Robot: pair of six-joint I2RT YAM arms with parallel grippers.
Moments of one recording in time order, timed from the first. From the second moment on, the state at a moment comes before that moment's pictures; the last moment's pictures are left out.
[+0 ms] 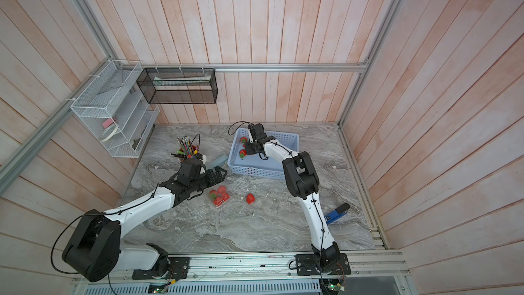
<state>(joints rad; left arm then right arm) -0.46 1.37 0.74 -0.07 0.14 -0.74 0.51 2.41 1.93 -0.40 -0.05 0.19</state>
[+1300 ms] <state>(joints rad) -0.44 1.25 0.72 -0.08 0.14 -0.74 0.72 1.42 0.94 -0.25 0.00 0.37</state>
